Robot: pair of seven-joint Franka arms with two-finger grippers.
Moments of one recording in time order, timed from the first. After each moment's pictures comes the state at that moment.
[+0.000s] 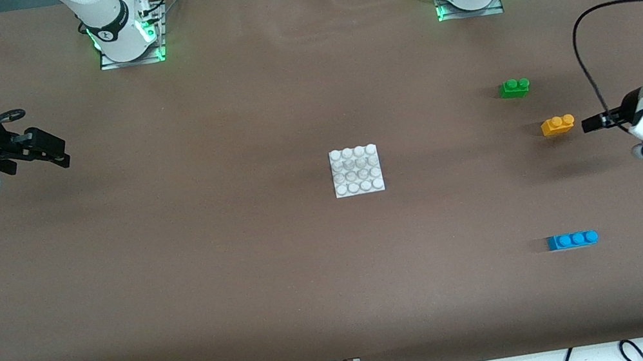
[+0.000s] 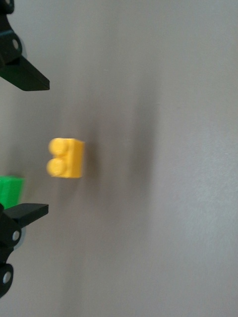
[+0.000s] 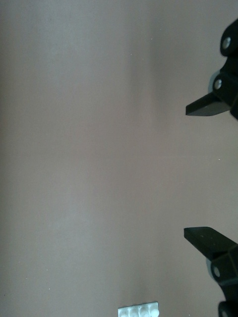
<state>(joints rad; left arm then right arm) 0.20 0.30 -0.03 -1.95 0.11 2.07 0.00 0.16 0.06 -0.04 -1.57 0.03 1.63 0.16</state>
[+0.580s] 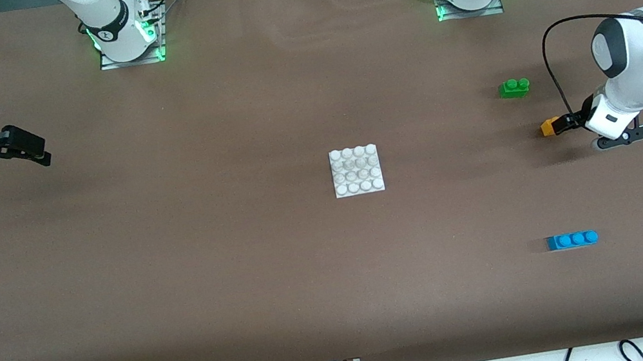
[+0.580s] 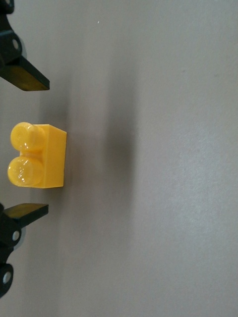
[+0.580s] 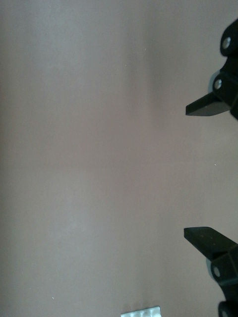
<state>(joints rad) 0.24 0.30 -0.03 -2.22 0.12 2.40 0.00 0.16 0.05 -0.09 -1.55 0.03 1.59 0.15</state>
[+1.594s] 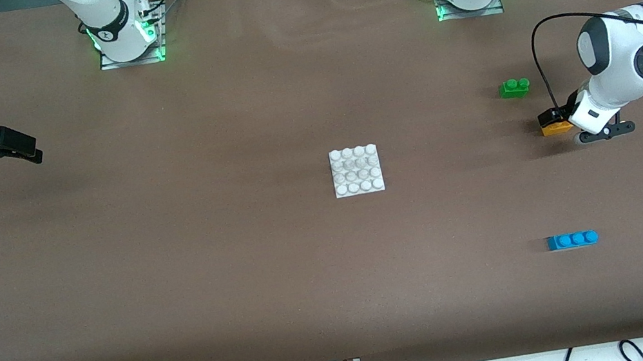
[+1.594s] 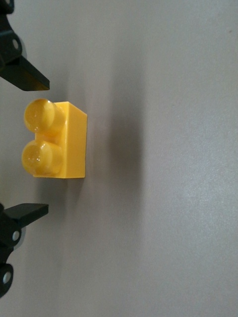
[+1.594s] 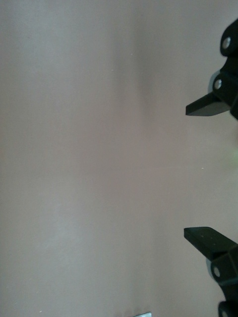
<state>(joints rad) 0.24 0.30 -0.04 -2.30 0.12 2.44 0.01 0.16 0.06 -0.10 -1.53 0.03 1.51 0.15</state>
